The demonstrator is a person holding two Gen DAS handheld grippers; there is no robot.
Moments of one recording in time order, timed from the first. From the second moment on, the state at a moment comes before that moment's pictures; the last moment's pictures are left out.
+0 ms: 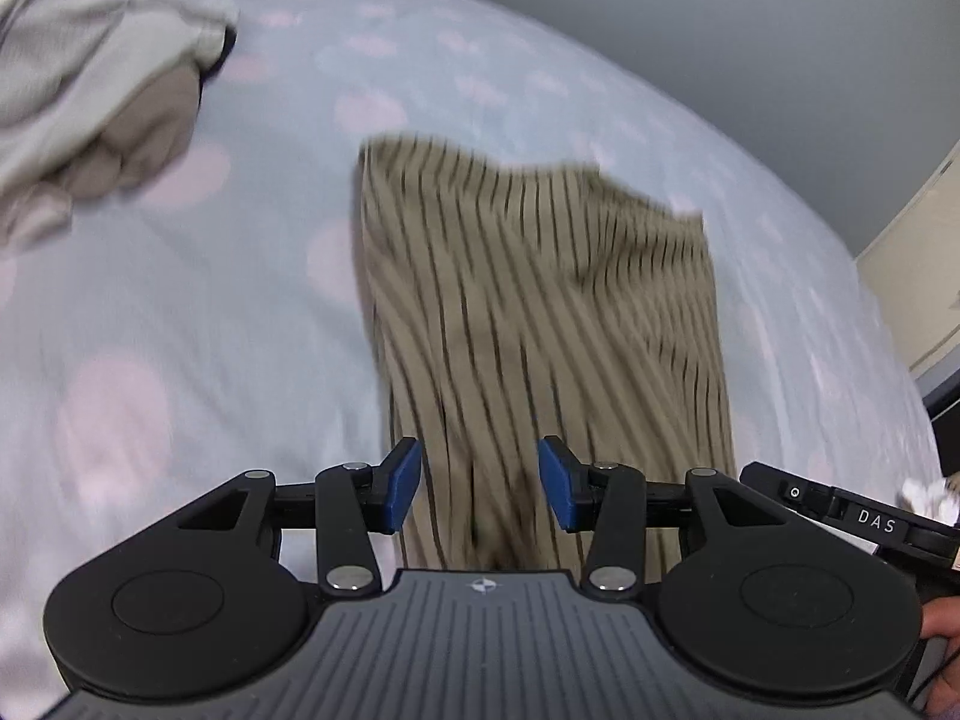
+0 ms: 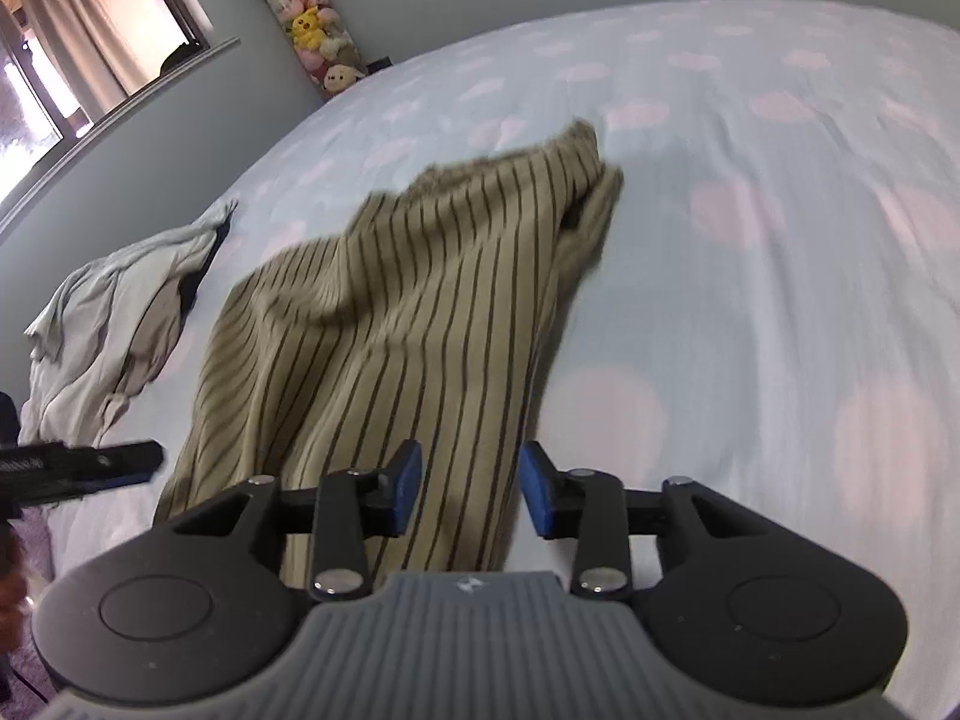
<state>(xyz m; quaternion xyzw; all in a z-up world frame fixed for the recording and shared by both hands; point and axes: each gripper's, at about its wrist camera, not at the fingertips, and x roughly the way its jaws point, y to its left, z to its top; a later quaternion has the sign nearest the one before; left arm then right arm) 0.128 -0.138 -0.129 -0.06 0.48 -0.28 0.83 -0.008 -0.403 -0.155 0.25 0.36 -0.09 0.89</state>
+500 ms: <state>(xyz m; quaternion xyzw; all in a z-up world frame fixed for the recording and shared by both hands) 0.101 -0.114 -0.147 -0.08 0.50 -0.24 0.83 -0.046 -0.399 -0.168 0.29 0.35 -0.14 0.88</state>
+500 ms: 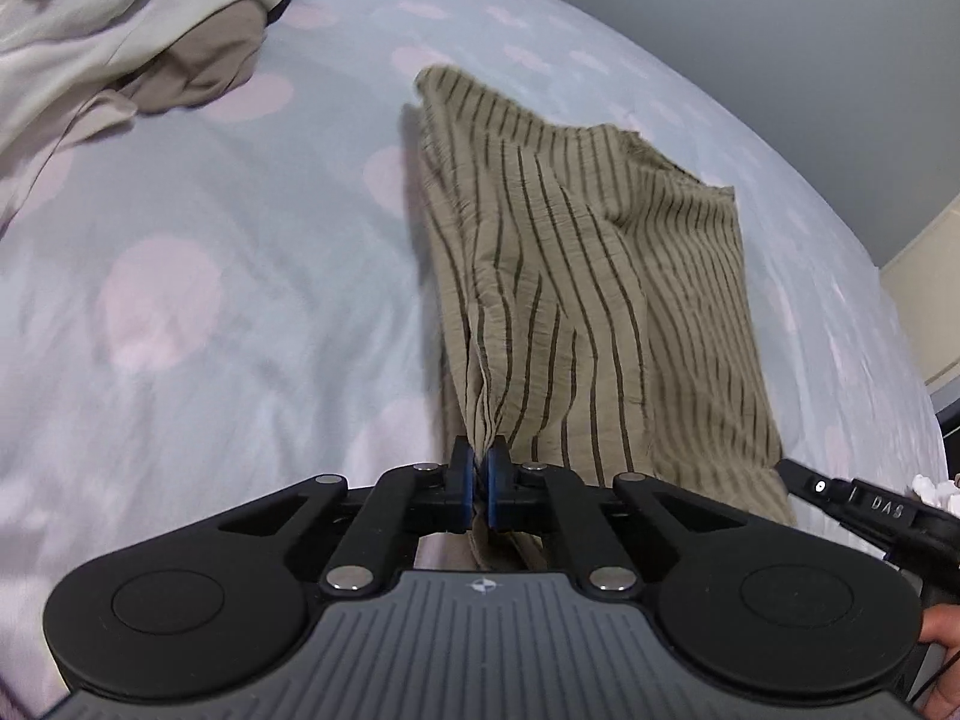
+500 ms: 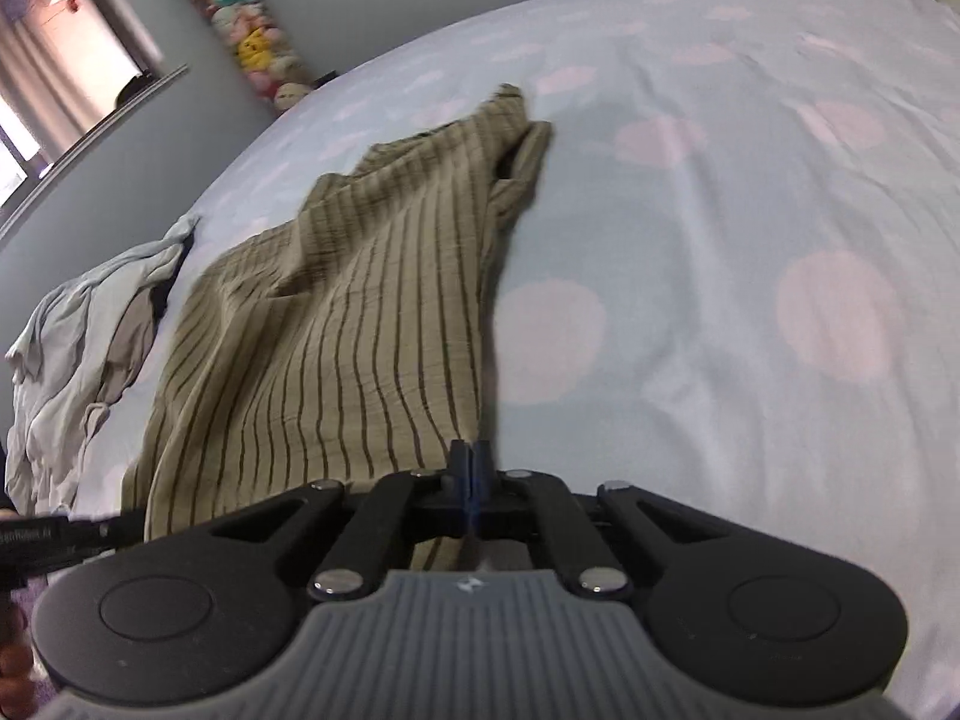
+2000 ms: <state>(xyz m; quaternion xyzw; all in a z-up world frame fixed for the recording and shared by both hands) 0.052 -0.106 -0.158 -0.05 0.55 -0.29 0.78 -0.100 -0.248 -0.116 -0.14 0.37 0.12 0.91</state>
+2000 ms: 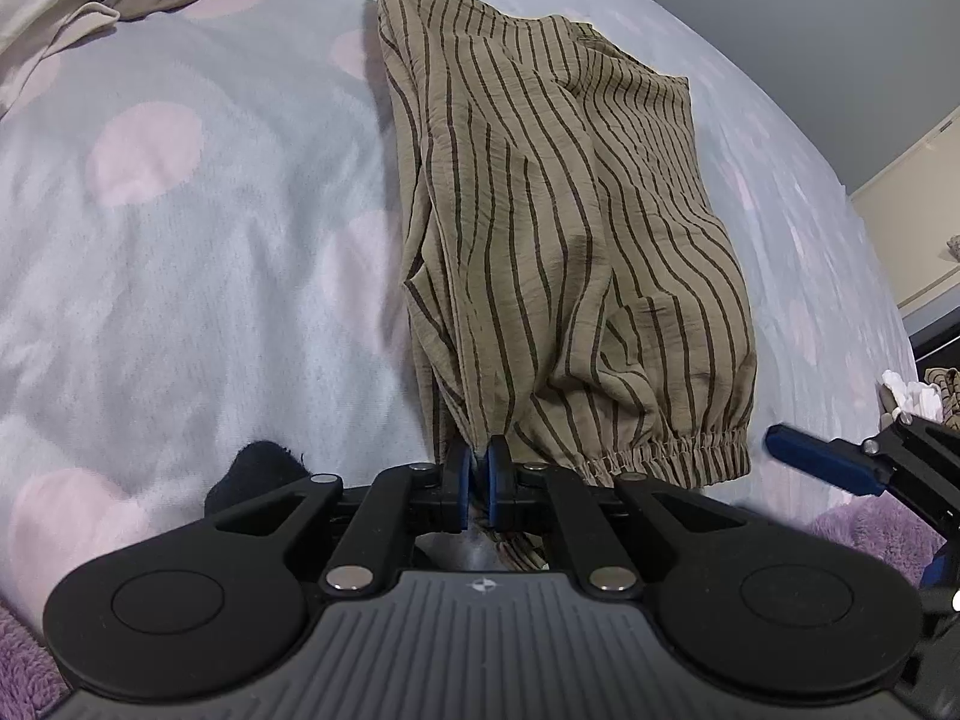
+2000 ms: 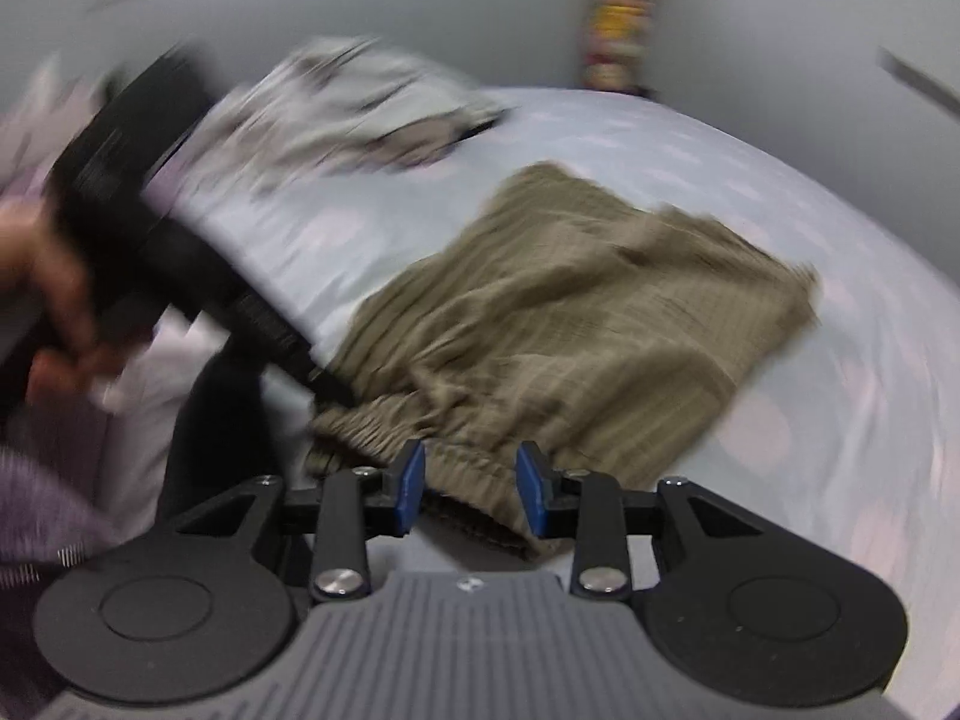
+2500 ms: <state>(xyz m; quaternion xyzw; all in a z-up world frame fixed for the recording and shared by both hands) 0.047 -0.110 -0.158 -0.02 0.54 -0.30 0.79 -0.071 -0.229 -0.170 -0.30 0.45 0.17 0.83</state>
